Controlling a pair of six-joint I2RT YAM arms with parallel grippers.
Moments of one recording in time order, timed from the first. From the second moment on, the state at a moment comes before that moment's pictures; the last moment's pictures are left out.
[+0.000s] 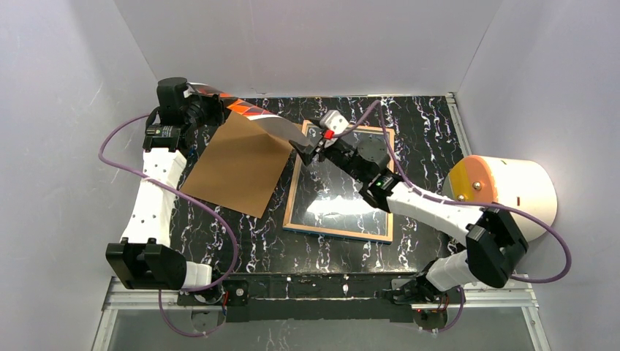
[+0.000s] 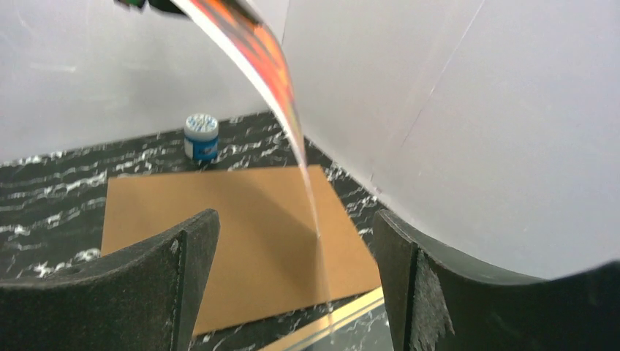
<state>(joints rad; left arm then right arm) -0.03 1.36 1.48 -0.56 0.22 -1.48 0.84 1.42 0.96 0.65 -0.11 -0.19</state>
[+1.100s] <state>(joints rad) -0.03 1.36 1.48 -0.56 0.23 -1.50 0.84 1.64 1.22 0.51 -0.17 -0.28</state>
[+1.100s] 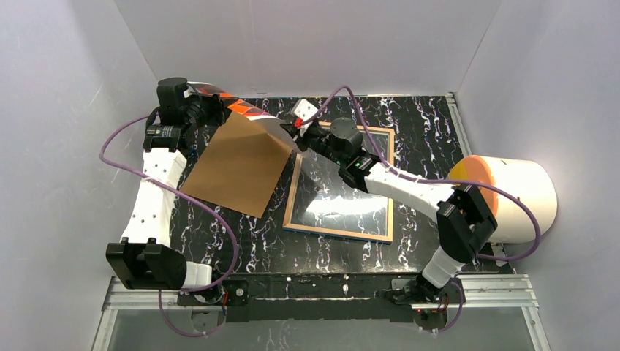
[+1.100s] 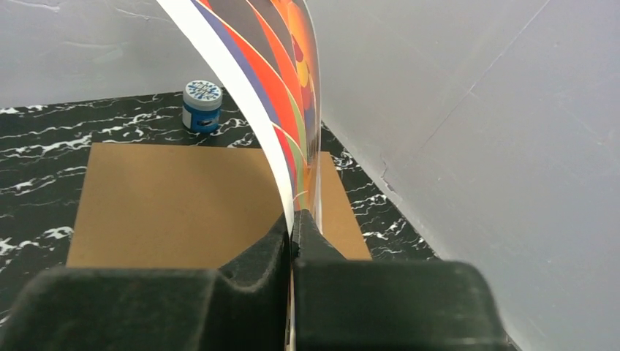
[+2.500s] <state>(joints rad) -0.05 1.53 1.53 -0.50 0.40 -0.99 0.10 1.49 1.15 -0.32 -0.60 0.74</state>
